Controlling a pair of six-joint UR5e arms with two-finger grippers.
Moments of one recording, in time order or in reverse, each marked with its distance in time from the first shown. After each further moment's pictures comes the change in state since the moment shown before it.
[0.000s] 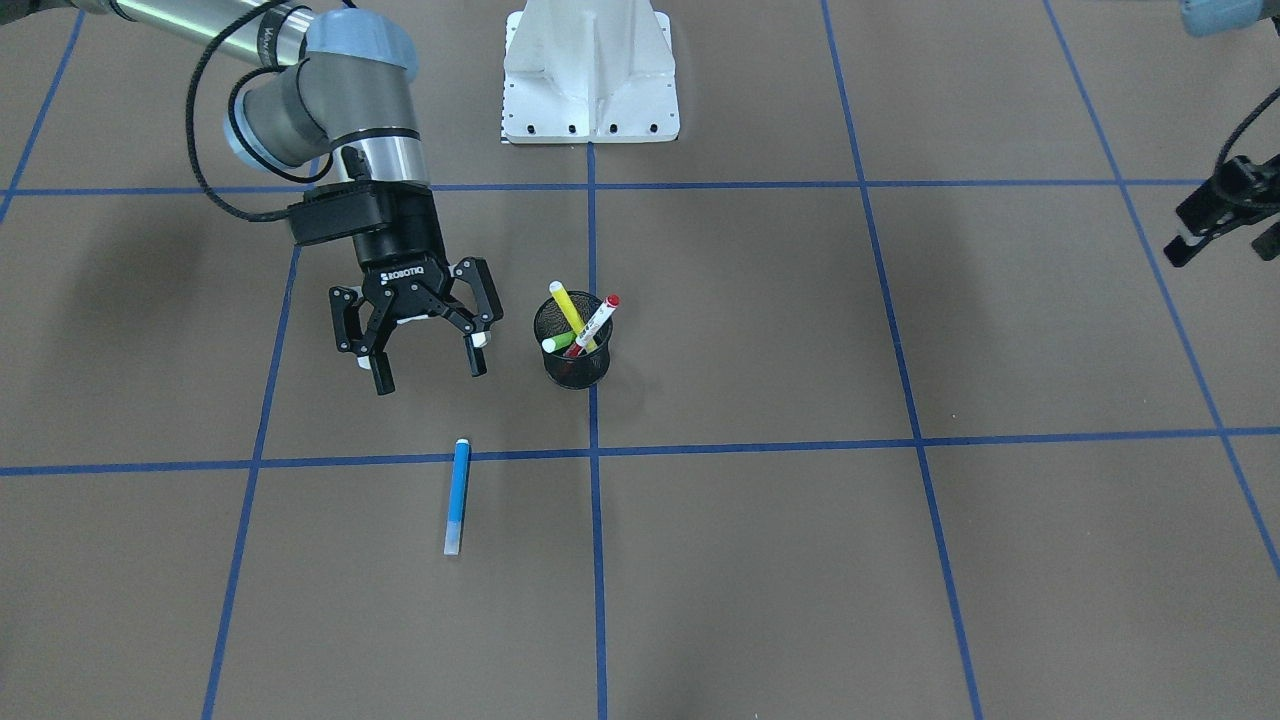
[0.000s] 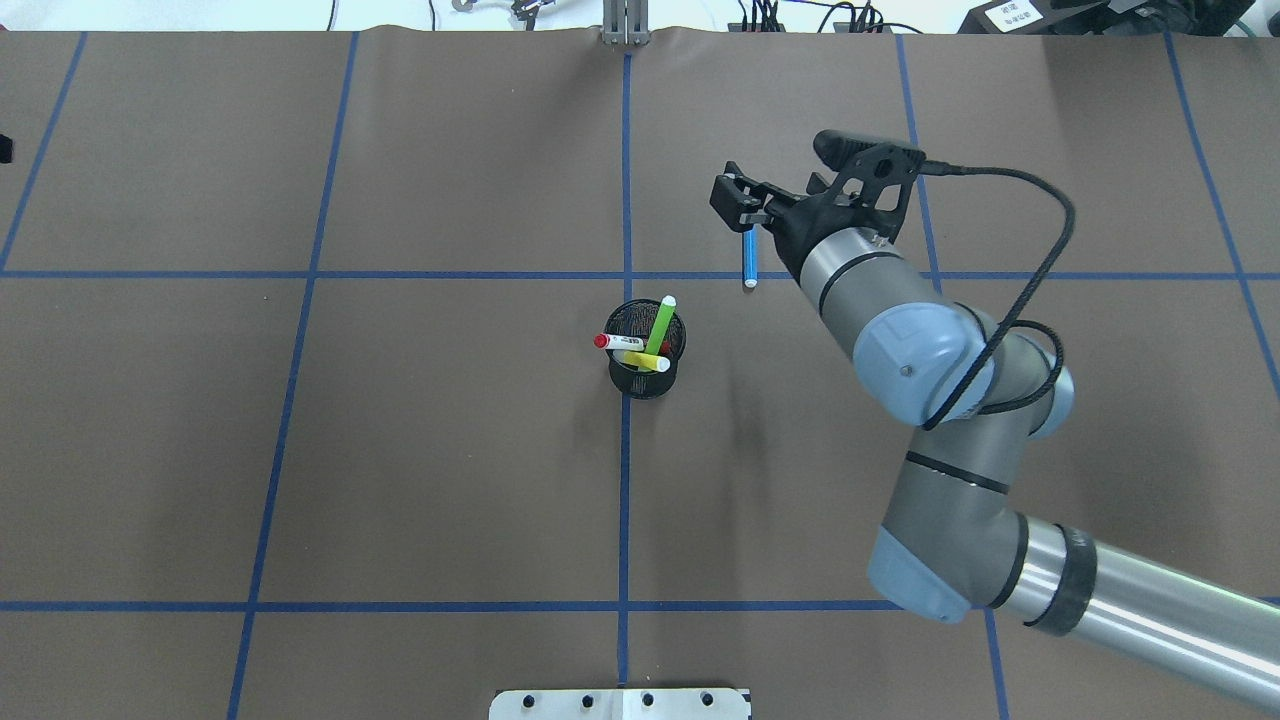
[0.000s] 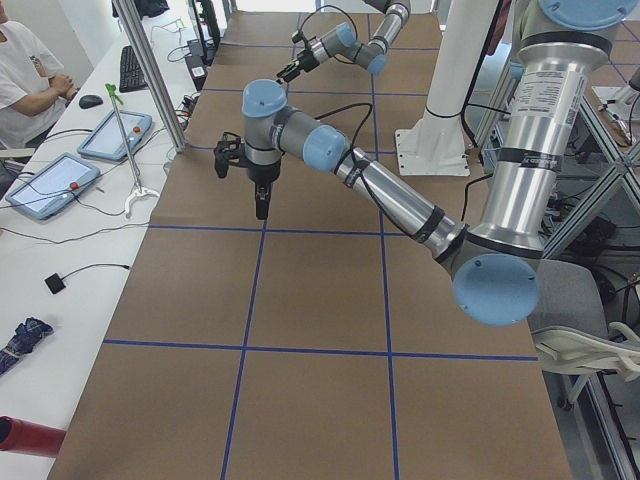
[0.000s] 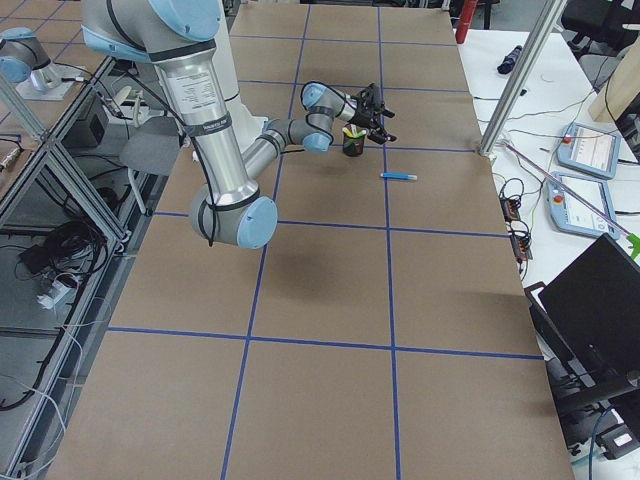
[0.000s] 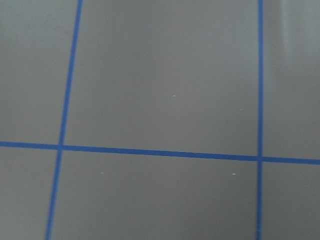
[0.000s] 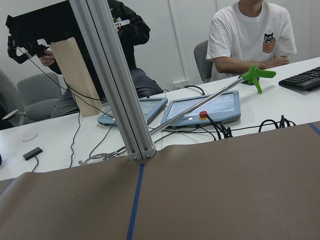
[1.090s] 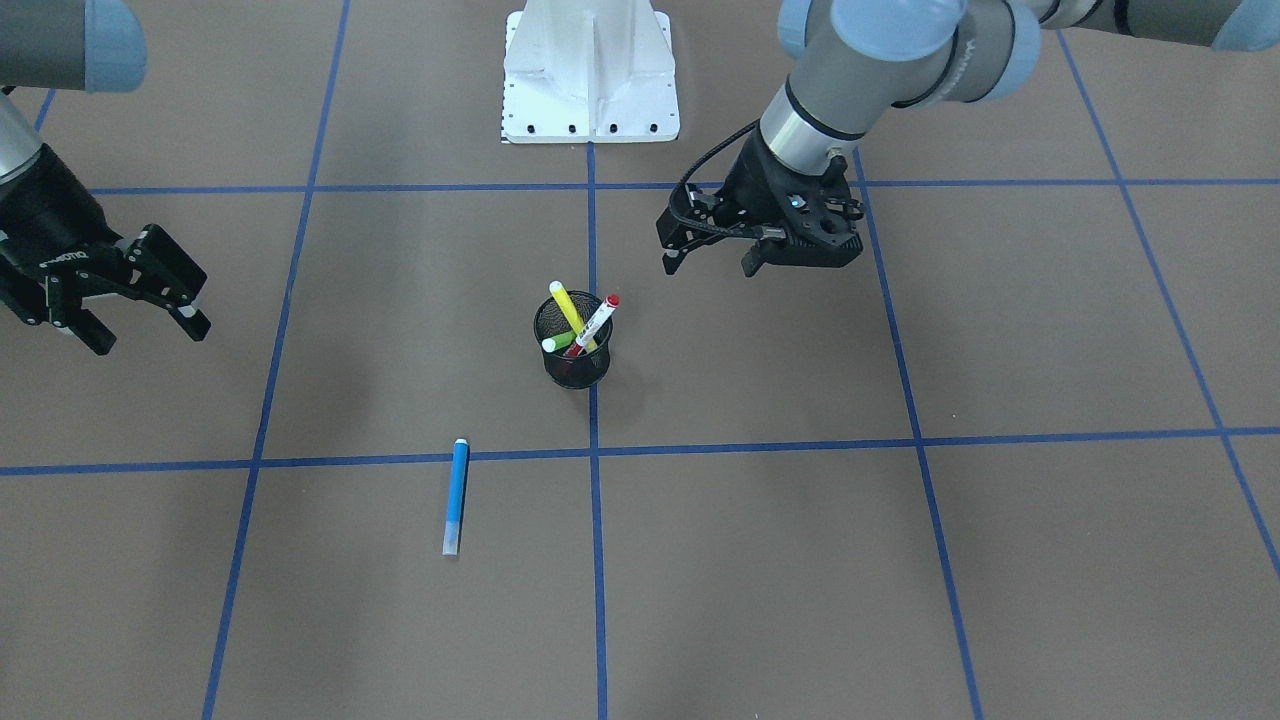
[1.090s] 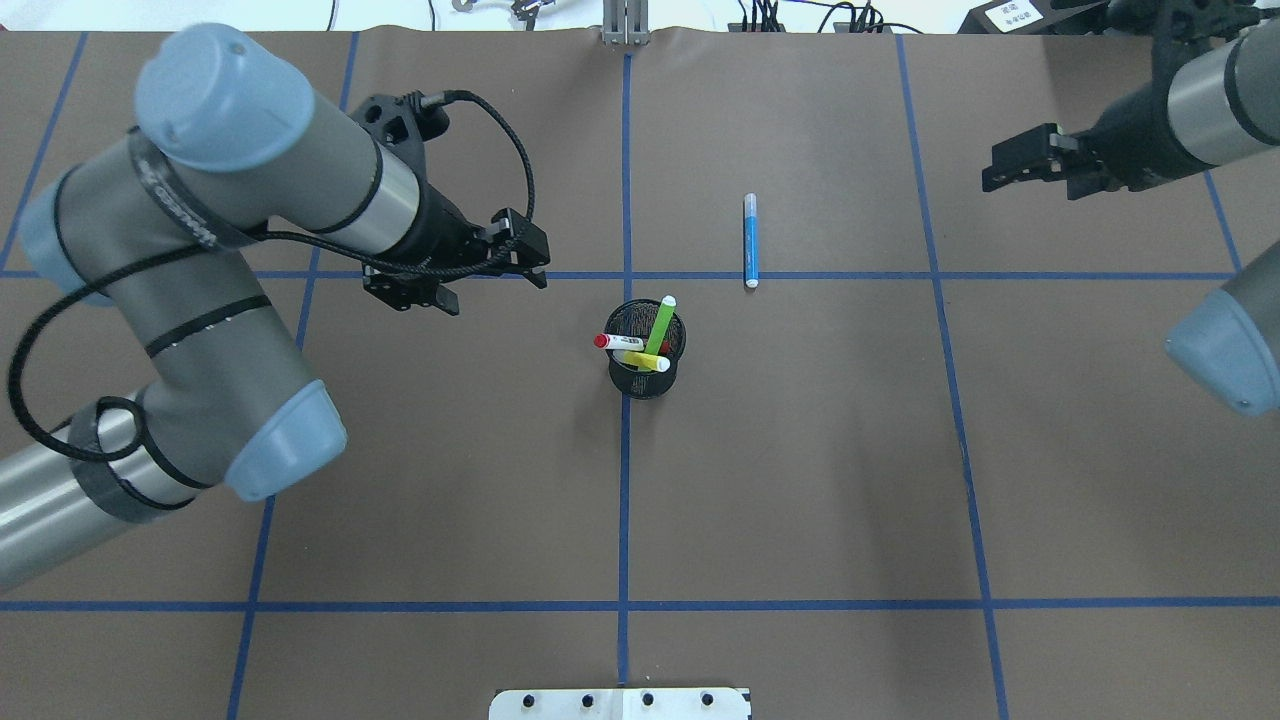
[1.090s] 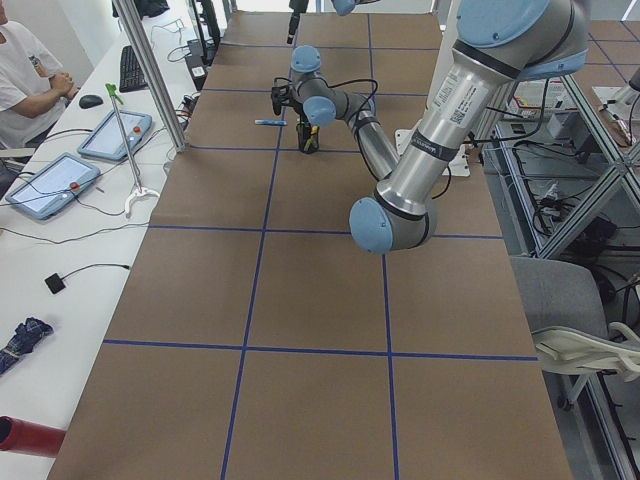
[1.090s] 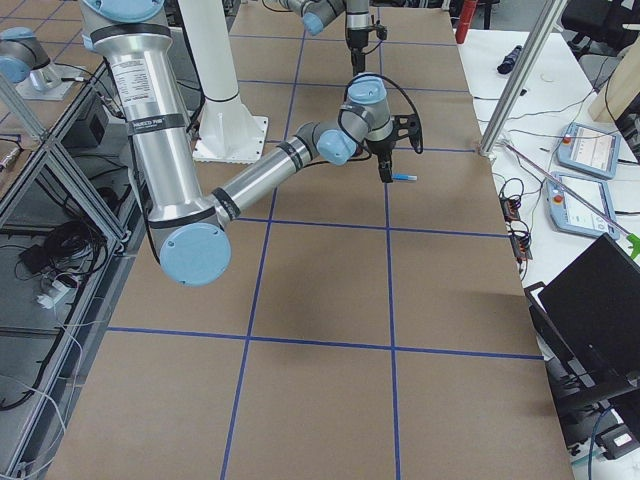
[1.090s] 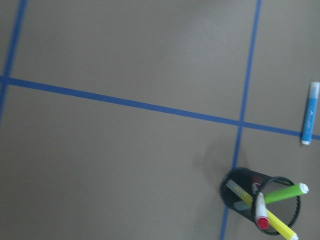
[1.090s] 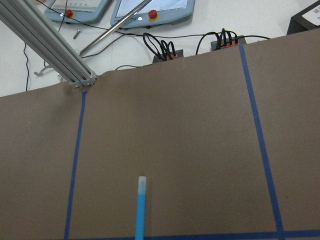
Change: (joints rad) left arm 0.581 -0.363 0.202 -0.374 0.250 -0.679; right arm 0.512 -0.230 0.155 -0.375 1.023 -0.376
